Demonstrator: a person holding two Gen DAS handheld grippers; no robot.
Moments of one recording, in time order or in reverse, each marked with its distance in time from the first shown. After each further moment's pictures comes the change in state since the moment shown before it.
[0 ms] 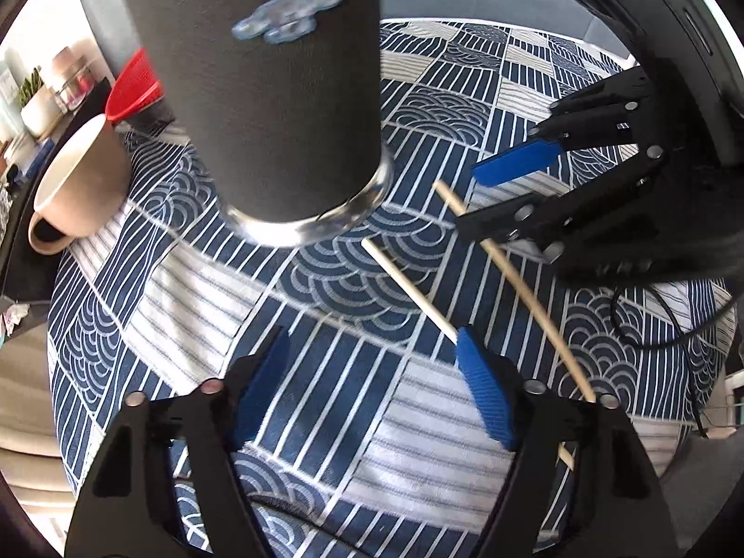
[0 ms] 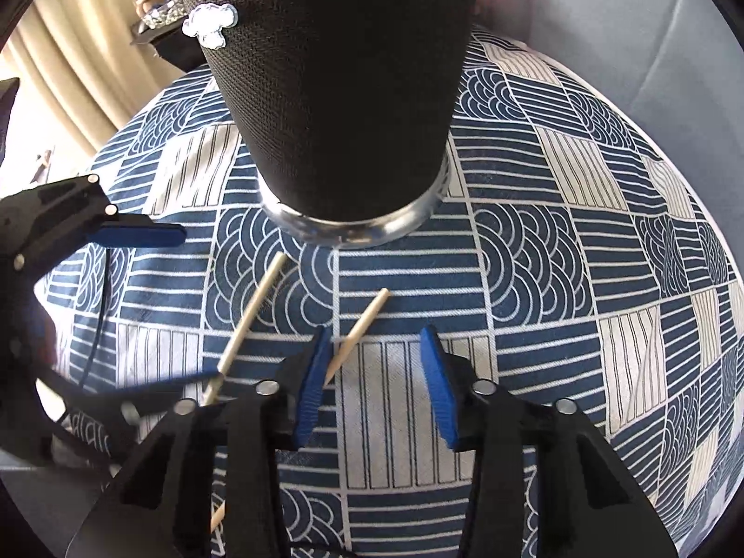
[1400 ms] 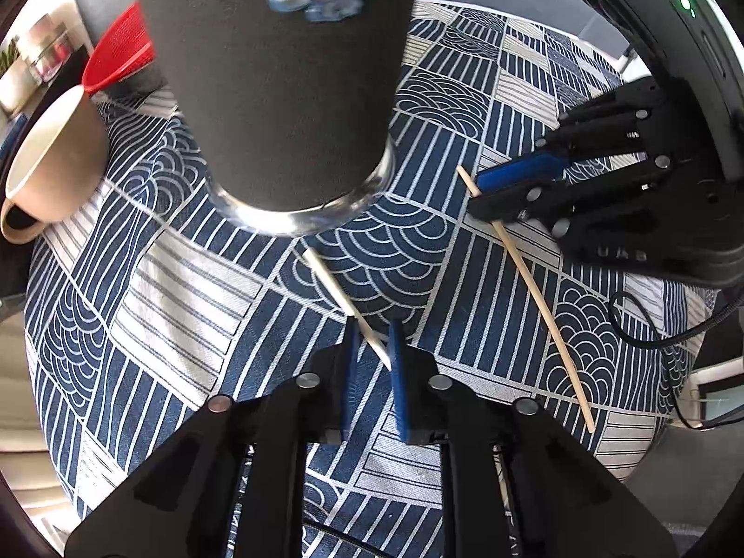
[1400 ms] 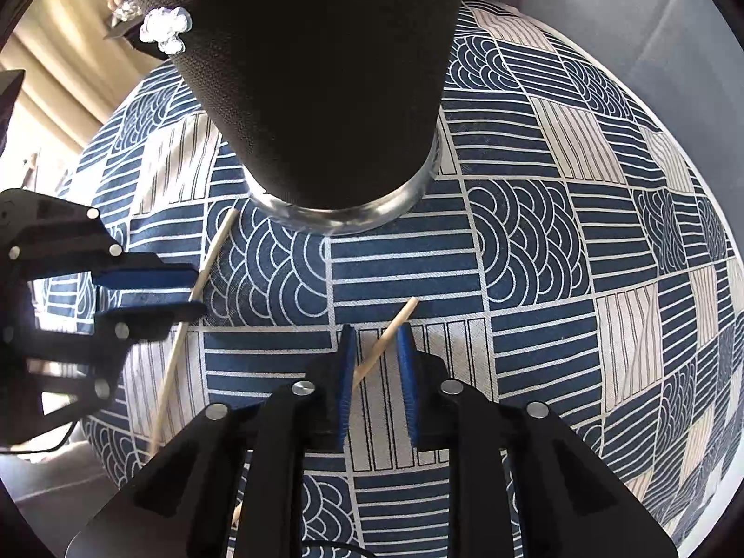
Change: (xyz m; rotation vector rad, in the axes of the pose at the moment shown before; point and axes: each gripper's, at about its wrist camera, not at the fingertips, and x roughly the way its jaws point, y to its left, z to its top) left arm 0.013 0.016 0.019 -0.045 0.080 -0.145; right arm 0.011 0.009 0.022 0.075 0.110 0.003
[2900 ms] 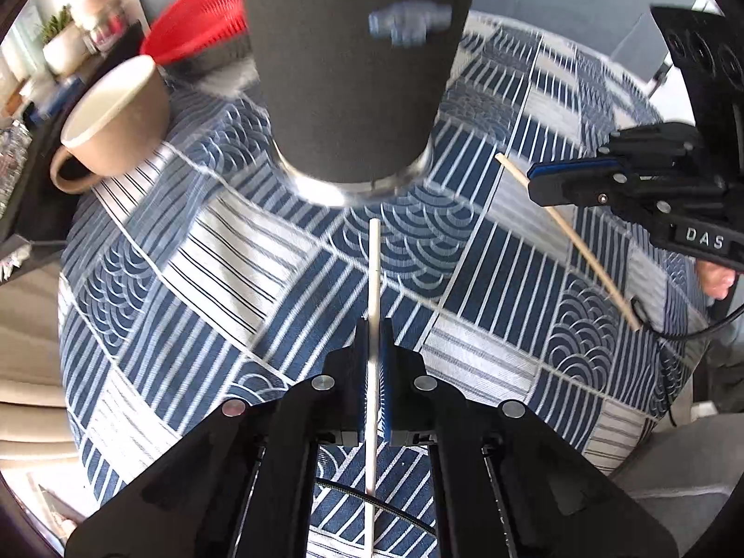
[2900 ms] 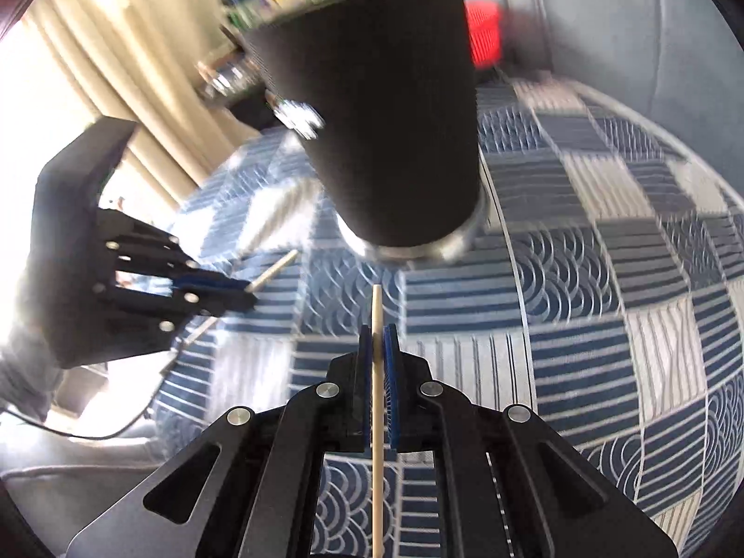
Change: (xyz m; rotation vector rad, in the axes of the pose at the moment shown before) left arm -0.044 0.012 -0.031 -0.092 -0.041 0.079; right arm -0.055 -0.021 -0.047 -0.047 -0.358 0.287
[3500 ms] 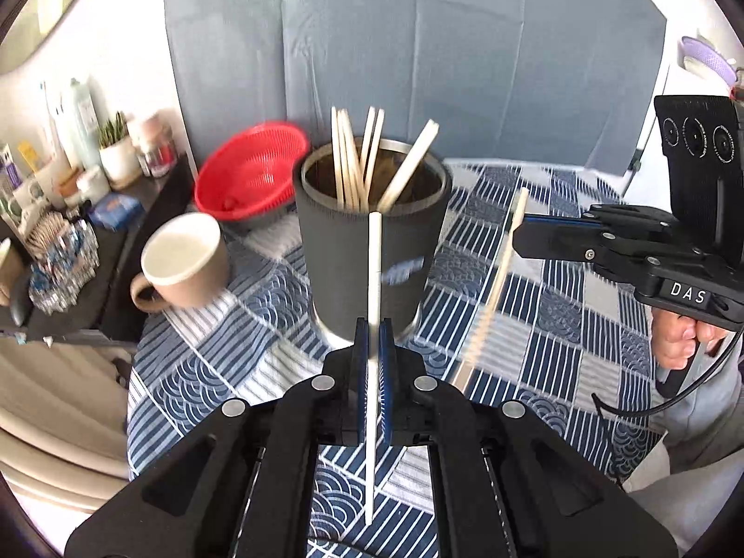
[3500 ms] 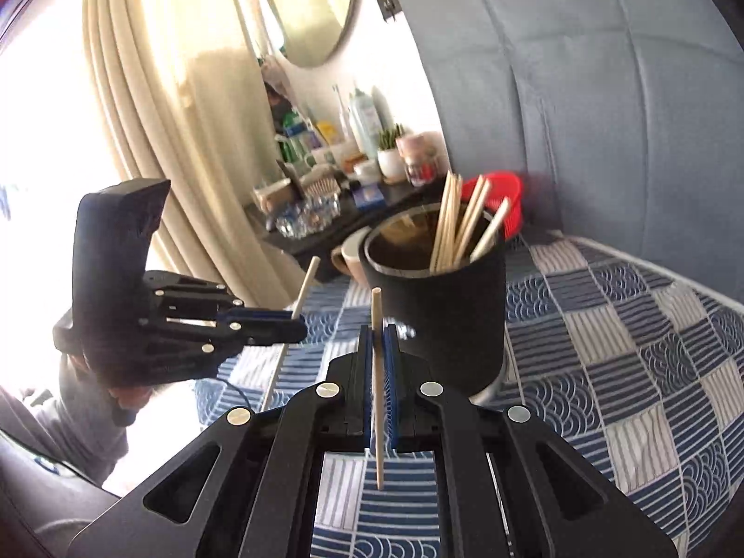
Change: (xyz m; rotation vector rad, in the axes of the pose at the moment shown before) left arm -0.095 -0.009 0.026 0.006 -0.380 0.034; right arm -0.083 0.038 0.040 -0.050 -0.379 0.073
